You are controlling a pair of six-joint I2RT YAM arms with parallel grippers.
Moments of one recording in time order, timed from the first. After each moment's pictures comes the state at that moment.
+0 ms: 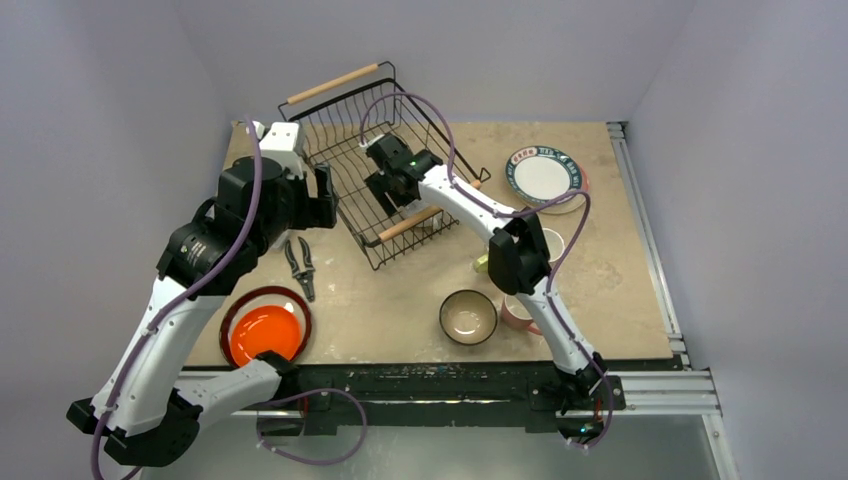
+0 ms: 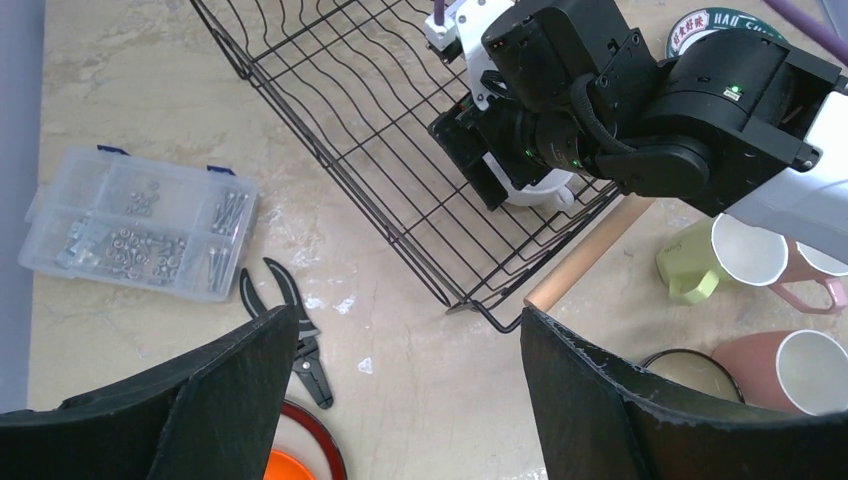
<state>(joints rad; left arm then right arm) -0.54 1.02 1.49 -0.94 -0.31 -0.28 0.76 2.43 2.33 -0.88 0.26 0.03</state>
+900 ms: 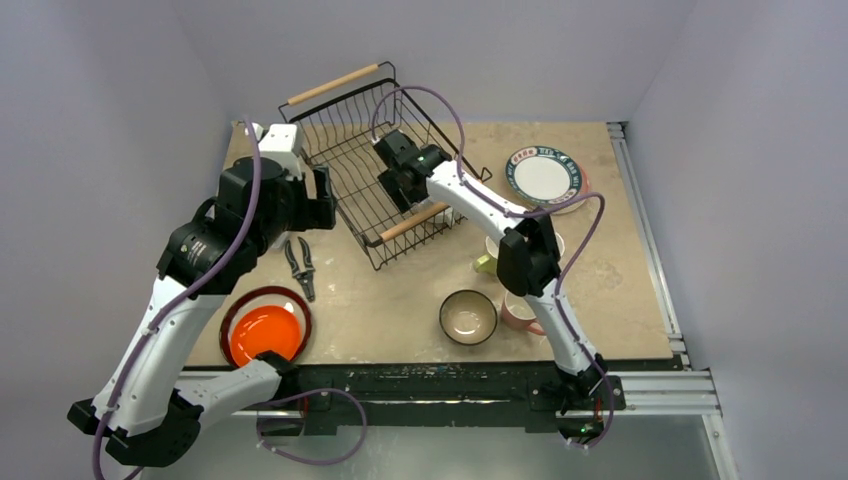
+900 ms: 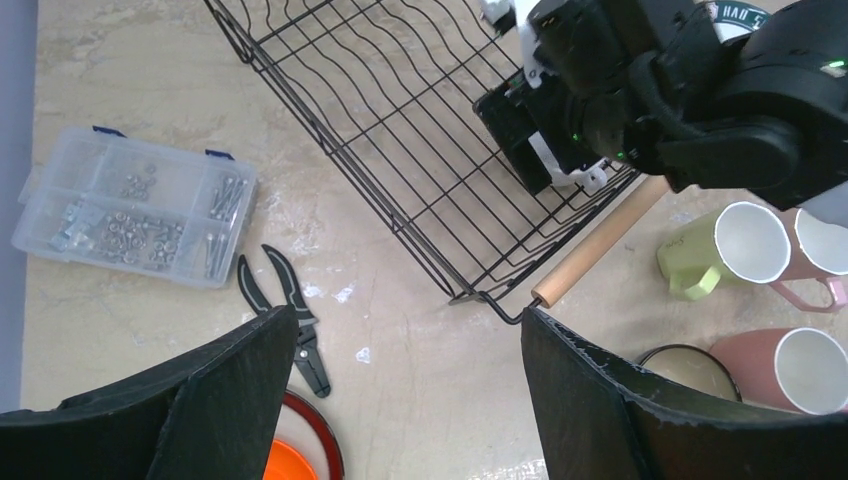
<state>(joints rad) -0.53 1.02 1.49 -0.96 -0.31 -0.29 0.75 2.36 2.24 -0.95 0.49 0.04</state>
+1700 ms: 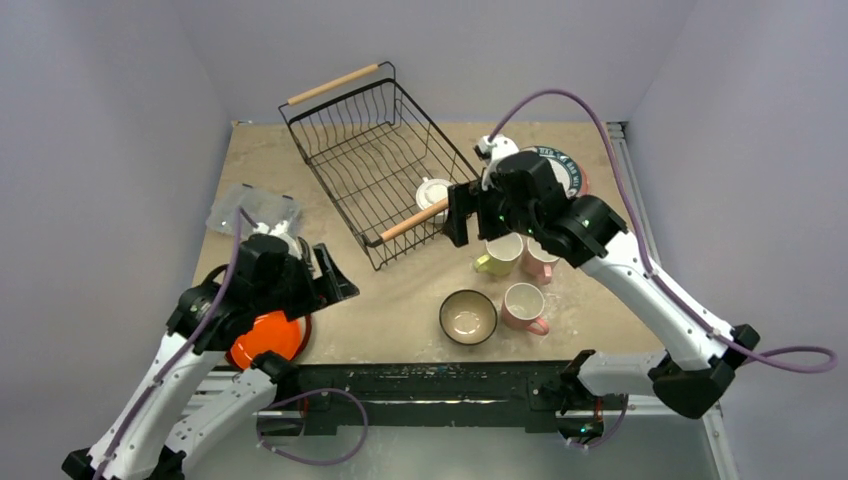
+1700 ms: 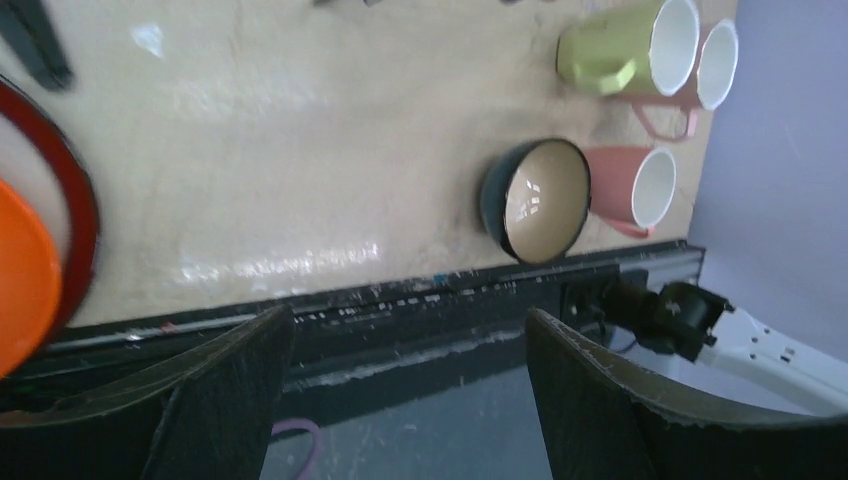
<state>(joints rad) -0.52 0.68 1.05 -1.12 0.04 -0.84 0.75 1.30 1.55 -0.86 0.09 0.34</state>
